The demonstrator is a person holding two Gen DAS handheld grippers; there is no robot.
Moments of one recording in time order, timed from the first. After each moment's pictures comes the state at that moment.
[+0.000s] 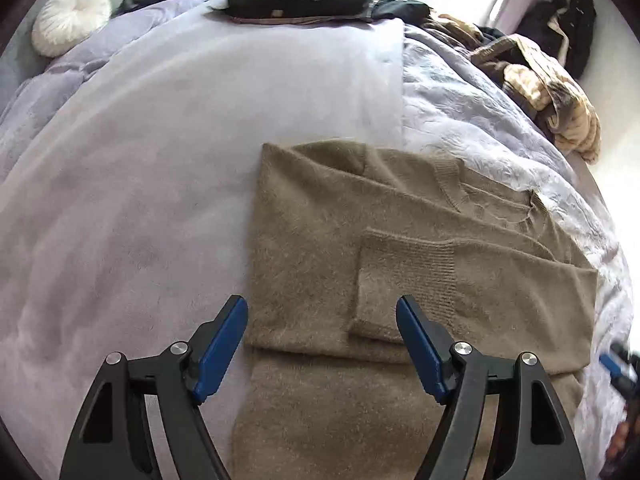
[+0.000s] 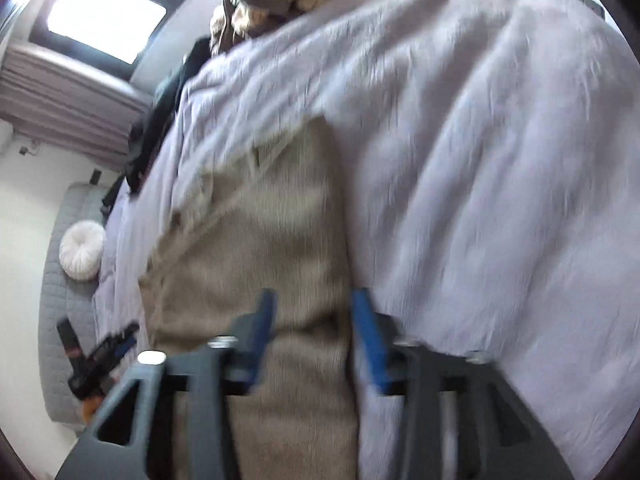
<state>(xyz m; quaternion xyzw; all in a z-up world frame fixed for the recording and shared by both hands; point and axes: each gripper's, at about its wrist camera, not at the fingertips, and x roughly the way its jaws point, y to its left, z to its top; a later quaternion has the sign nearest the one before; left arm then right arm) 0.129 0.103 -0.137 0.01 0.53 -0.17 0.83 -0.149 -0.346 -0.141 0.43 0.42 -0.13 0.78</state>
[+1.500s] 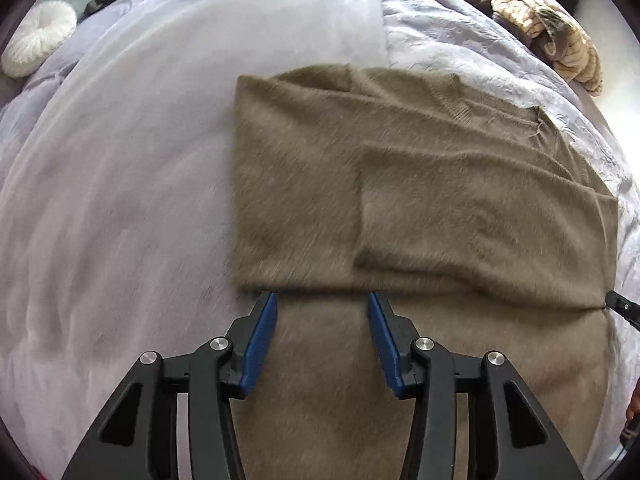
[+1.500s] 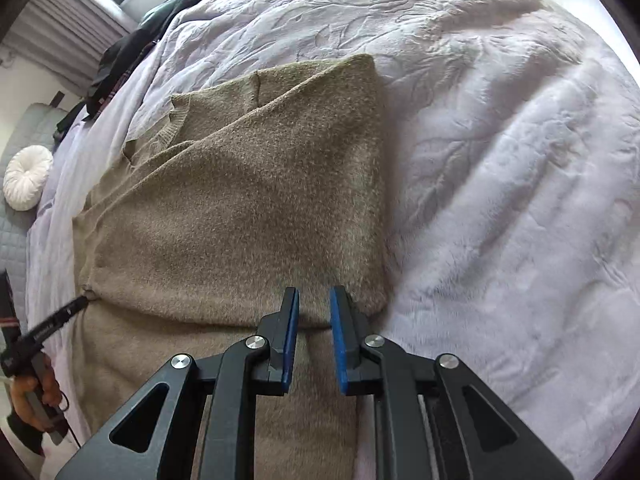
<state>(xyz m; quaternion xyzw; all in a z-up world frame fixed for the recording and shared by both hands) 0.104 0.104 -0.163 0.08 0.59 -0.17 0.79 -0.097 -0.277 -0.154 0.29 0.55 -0.15 0.77</state>
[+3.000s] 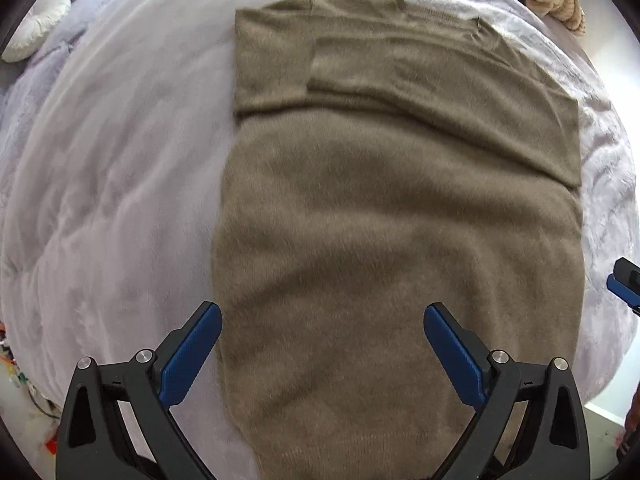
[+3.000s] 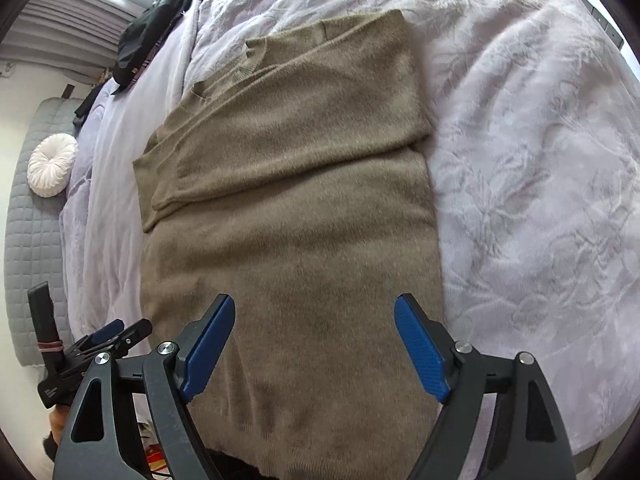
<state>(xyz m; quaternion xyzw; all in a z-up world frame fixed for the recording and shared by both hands) -0.017 0.117 -0.116 0.12 0.67 -0.17 0.71 -0.168 -0.200 -0.091 0.35 0.59 -0.11 0.72</state>
